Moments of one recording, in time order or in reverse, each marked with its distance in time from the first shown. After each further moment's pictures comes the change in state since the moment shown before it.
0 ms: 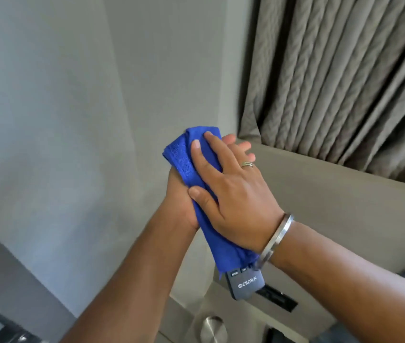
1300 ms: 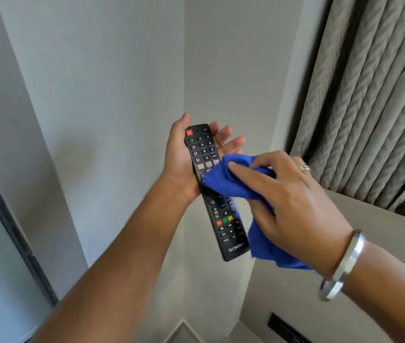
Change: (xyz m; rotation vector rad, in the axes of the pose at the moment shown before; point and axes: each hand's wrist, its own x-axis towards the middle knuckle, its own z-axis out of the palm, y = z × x) left_hand -0.024 0.134 0.020 0.165 0.222 0.218; right_hand 0.018 -0.038 -0.046 0.004 0.268 -0.246
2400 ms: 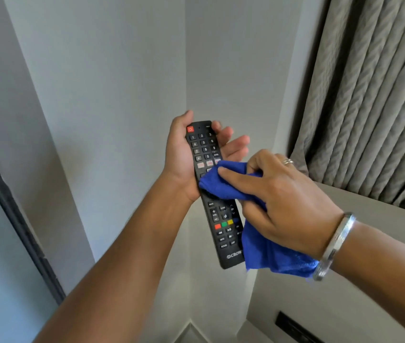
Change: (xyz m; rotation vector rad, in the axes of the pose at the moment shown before) left_hand -0.018 0.012 0.009 0.025 -0.068 0.000; right_hand 0.014 -0.012 -0.007 0.012 -0.220 -0.014
